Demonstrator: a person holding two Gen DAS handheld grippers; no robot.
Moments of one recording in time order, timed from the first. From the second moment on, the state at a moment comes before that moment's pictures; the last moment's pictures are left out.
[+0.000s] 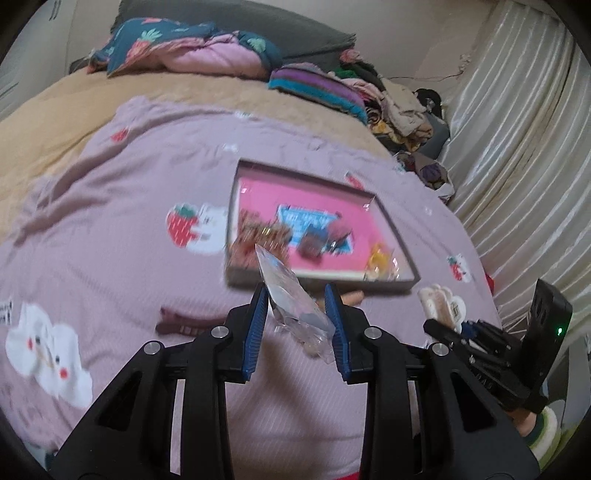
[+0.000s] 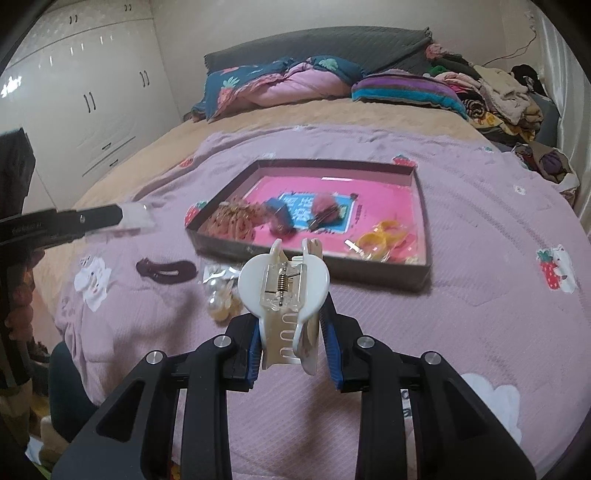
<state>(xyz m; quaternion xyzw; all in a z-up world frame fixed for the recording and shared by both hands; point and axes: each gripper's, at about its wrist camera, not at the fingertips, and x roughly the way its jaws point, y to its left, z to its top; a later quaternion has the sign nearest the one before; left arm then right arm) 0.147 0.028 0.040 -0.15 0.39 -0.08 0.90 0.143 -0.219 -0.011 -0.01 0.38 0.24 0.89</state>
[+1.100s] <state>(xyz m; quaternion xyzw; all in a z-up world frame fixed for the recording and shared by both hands) 0.174 0.039 -0.039 -0.18 0.49 -0.02 0.85 0.188 -0.243 -0.015 0.01 0.38 0.22 0.90</state>
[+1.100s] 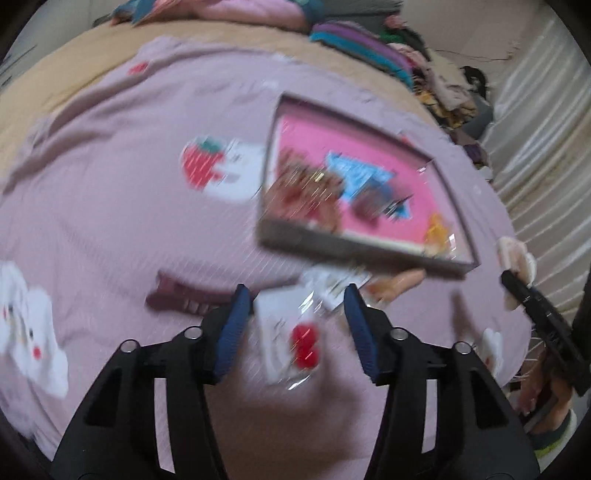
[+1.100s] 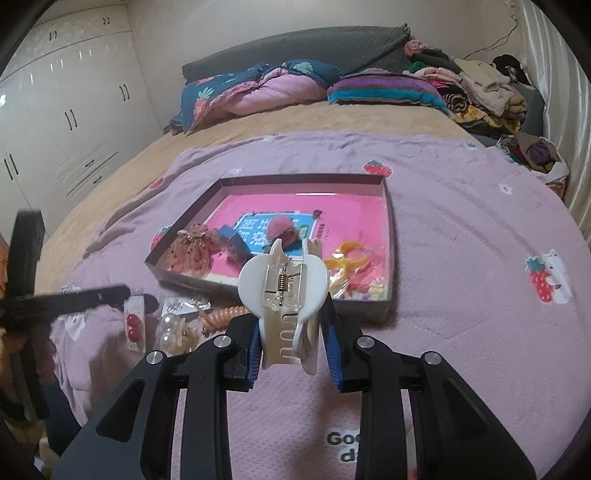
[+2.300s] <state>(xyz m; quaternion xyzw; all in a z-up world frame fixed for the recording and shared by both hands) 0.283 0.013 -0.007 -0.12 0.44 -0.04 0.89 0.282 -0.238 -0.036 -0.01 0.40 0.19 0.90</state>
